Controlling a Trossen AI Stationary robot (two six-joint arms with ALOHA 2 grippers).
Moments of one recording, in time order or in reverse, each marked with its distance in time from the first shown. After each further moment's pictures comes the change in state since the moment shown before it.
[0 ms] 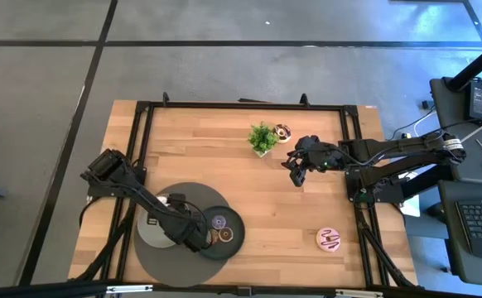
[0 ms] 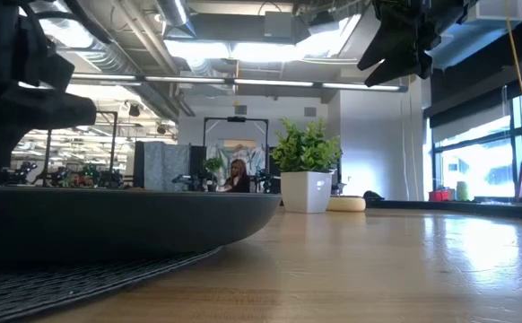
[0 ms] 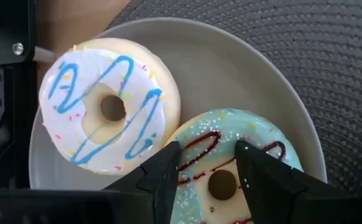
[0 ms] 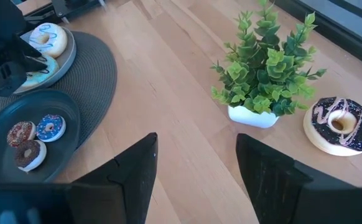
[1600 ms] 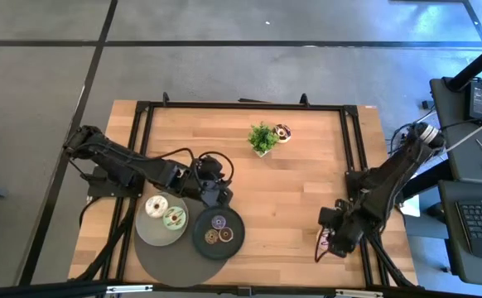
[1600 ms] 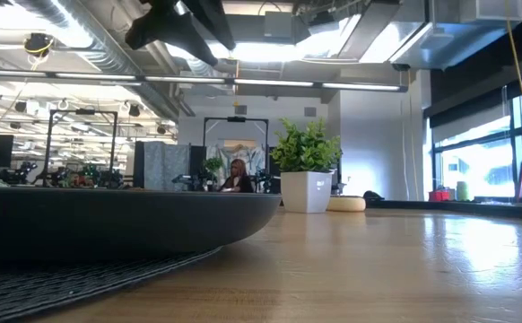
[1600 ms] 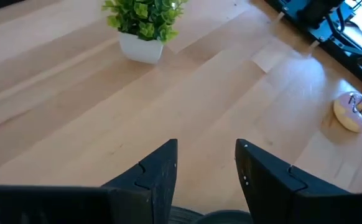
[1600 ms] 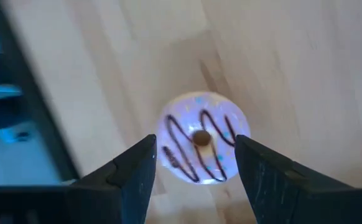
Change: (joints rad) left arm 0.305 -0.375 0.034 0.605 -0.464 1.175; right arm 0.781 0.214 0.000 -0.366 -0.280 0.679
